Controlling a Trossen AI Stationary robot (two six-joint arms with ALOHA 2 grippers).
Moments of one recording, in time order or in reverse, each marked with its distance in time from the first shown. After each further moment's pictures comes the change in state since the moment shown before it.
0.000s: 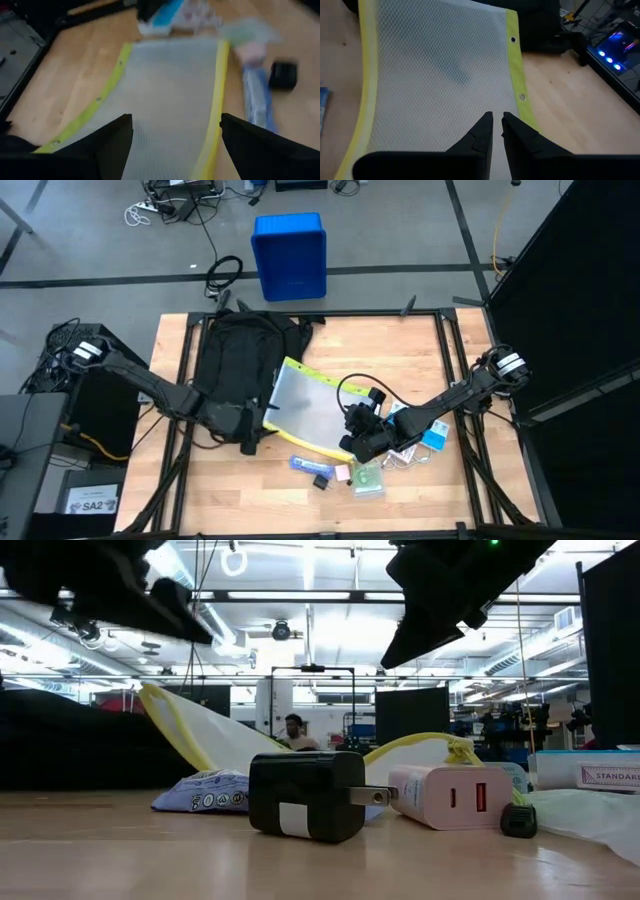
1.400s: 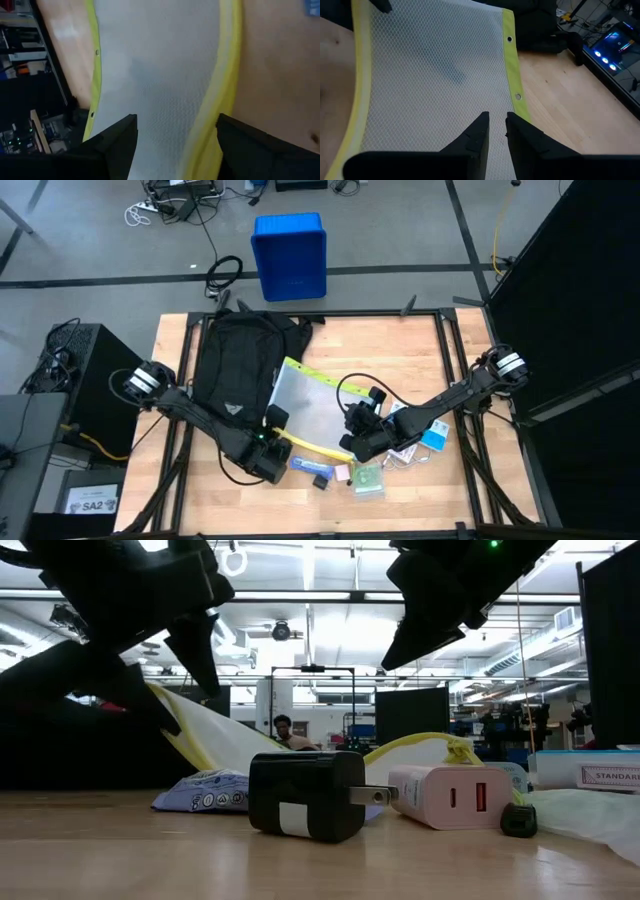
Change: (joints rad) left arm -0.125 0.663 0.563 -0.769 -0.309 0.022; right arm -0.004 0.000 0.000 -0.014 0.002 -0.002
